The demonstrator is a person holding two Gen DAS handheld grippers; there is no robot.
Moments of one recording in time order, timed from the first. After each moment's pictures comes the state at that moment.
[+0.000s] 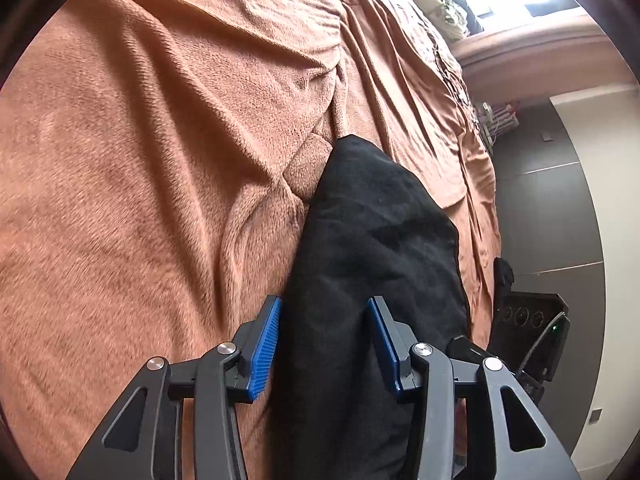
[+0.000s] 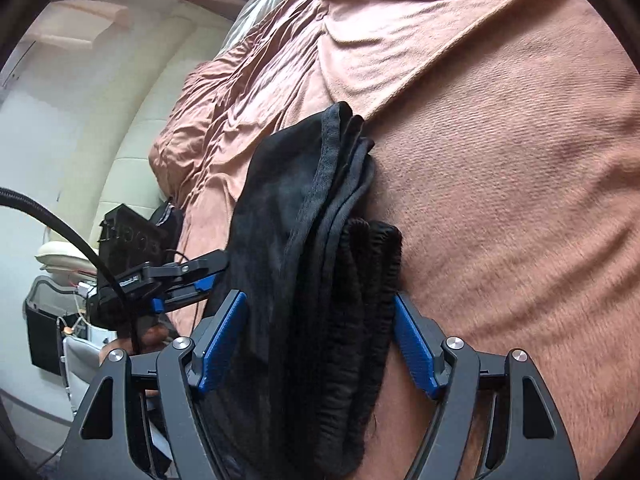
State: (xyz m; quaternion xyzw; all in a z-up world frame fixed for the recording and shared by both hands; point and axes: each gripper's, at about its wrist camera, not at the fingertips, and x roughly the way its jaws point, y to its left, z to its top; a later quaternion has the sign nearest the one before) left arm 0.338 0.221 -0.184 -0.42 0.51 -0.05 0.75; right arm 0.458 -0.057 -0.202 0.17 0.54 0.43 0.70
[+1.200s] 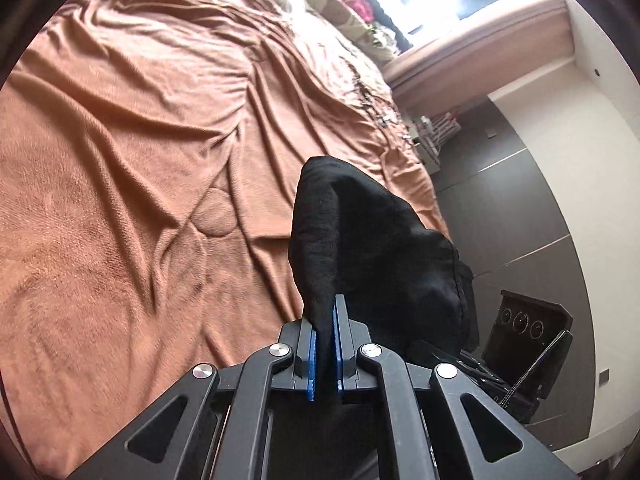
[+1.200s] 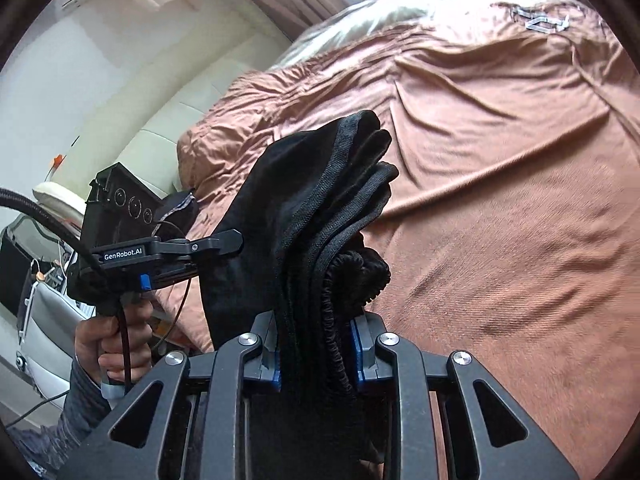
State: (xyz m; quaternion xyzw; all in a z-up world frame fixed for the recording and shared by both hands) left arm 0.288 0.190 -0.088 -0.38 0.41 -0.11 0.82; right arm 0.374 -0.055 -0.123 0.08 0.42 0.45 0.78
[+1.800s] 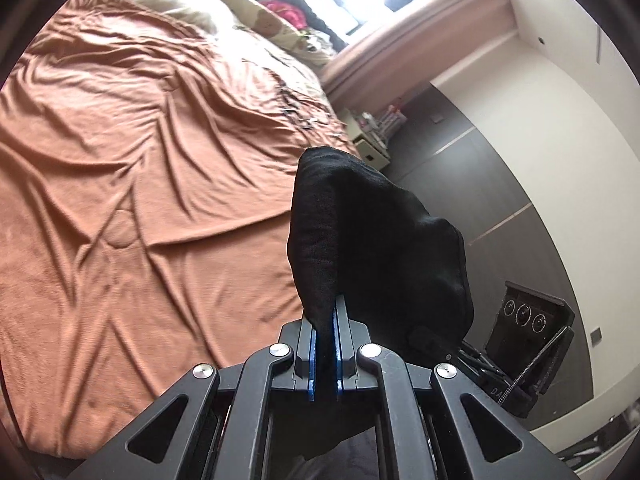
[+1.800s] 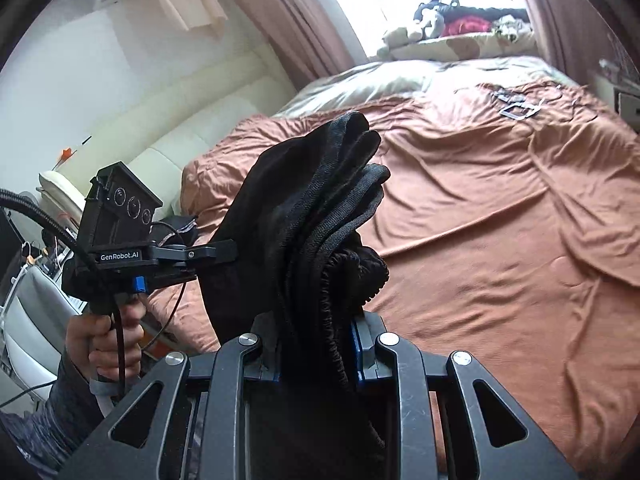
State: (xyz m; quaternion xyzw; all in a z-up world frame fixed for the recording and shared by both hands) left arm 0.278 0.110 -0.014 -0.34 0.37 -0.17 0.85; right arm 0.285 -0.162 -0.042 0.04 0.33 0.43 0.84
